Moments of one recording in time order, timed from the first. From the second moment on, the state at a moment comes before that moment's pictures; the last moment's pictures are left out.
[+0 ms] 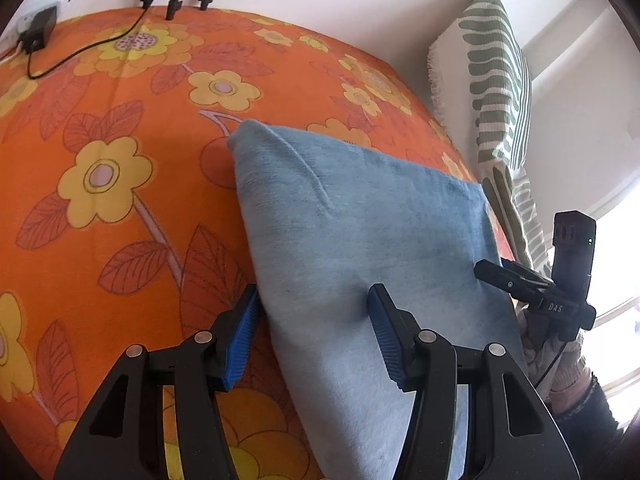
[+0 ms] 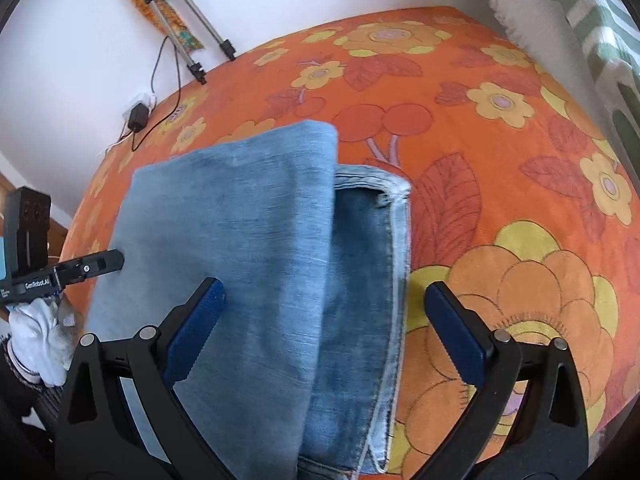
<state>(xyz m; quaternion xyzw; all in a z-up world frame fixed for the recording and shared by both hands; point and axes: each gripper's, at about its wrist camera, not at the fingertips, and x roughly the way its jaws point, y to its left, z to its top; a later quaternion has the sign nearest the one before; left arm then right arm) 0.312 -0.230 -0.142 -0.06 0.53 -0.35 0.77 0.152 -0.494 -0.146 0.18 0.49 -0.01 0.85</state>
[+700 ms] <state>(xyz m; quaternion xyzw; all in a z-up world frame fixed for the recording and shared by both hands) 0.301 -0.256 -0.136 -0.01 0.49 -0.34 0.80 0.152 -0.477 -0.138 0.18 0.48 0.01 0.86</state>
